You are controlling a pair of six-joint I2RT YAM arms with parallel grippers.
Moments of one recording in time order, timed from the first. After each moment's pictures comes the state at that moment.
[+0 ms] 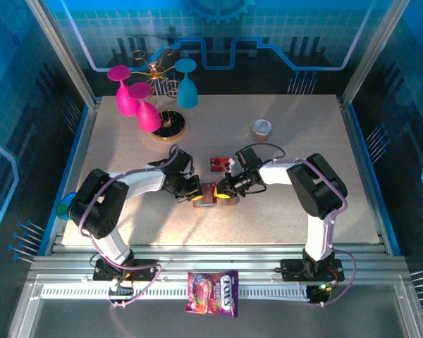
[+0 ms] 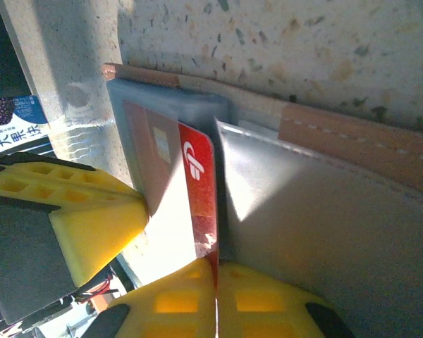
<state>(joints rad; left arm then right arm) -0.46 1.70 0.88 -0.37 0.44 -0.85 0.52 1.94 1.00 -0.16 -0.79 0.71</state>
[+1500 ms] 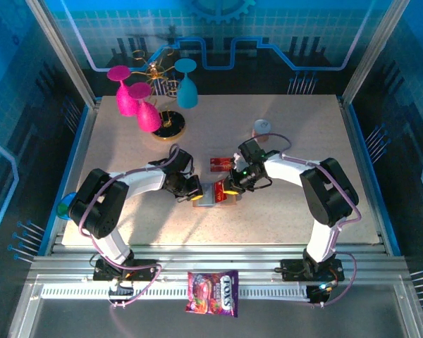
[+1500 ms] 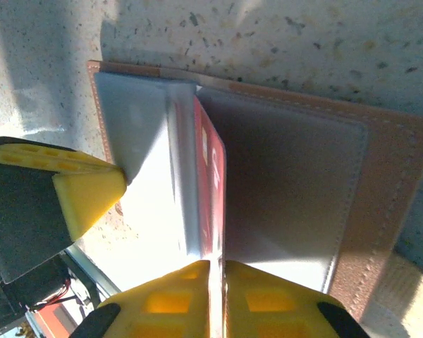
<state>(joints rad) -0.46 1.70 0.90 -0.39 0.43 -0.84 0.50 1.83 1.08 -0.47 -0.63 0.58</state>
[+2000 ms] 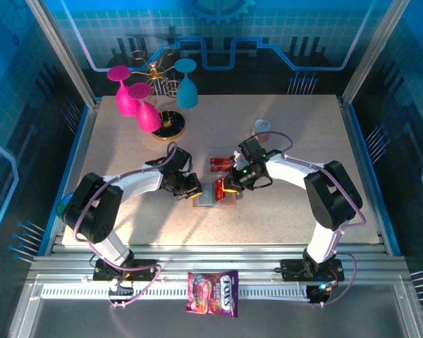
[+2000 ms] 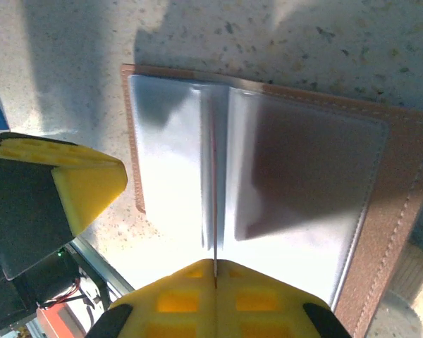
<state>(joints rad) -0.46 1.64 0.90 -0.40 0.39 -0.84 0.51 1.78 1.08 -0.48 -0.62 0.59</state>
